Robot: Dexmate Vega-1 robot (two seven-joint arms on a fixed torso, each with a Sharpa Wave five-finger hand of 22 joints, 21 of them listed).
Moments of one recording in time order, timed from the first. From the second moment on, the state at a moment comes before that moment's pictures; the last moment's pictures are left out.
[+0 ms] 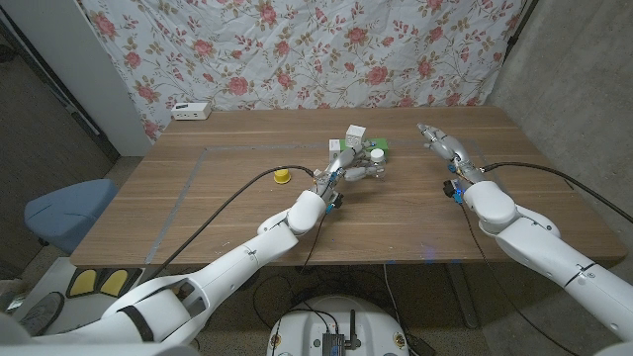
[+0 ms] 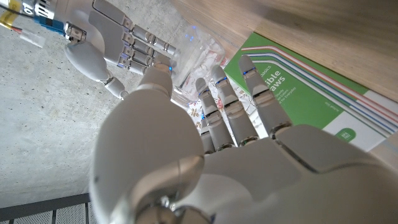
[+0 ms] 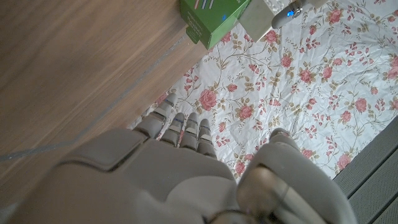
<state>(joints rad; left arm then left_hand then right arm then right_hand) 0.69 0.29 0.79 -1.24 0.11 -0.39 0.28 1.10 0.02 0.29 -0.14 0.20 0.30 0.07 0.18 0.17 0.77 -0.13 0.19 0.18 0.82 -0.10 0.17 0.16 0.69 0.11 0.24 0.17 -1.11 -0.83 -0.29 -1.88 0.27 -0.07 -0.33 0.25 0.07 0.10 0.04 0.31 0.11 0.00 0.19 0.18 0.14 0.00 0.19 0.18 0.06 -0.04 0.19 0.19 0.28 -0.04 0.18 0.16</state>
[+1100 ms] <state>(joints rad) 0.66 0.29 0.82 -1.26 0.17 -0.30 0.26 1.10 0.02 0.29 -0.14 0.19 0.30 0.07 0.18 0.17 0.77 -0.12 0.19 0.18 0.83 -0.10 0.17 0.16 0.72 0.10 0.23 0.17 -1.14 -0.93 -0.28 -2.10 0.17 -0.30 -0.36 0.40 0.04 0.13 -0.08 0.29 0.20 0.00 0.21 0.18 0.15 0.03 0.19 0.18 0.08 -0.02 0.19 0.18 0.30 -0.04 0.18 0.16</state>
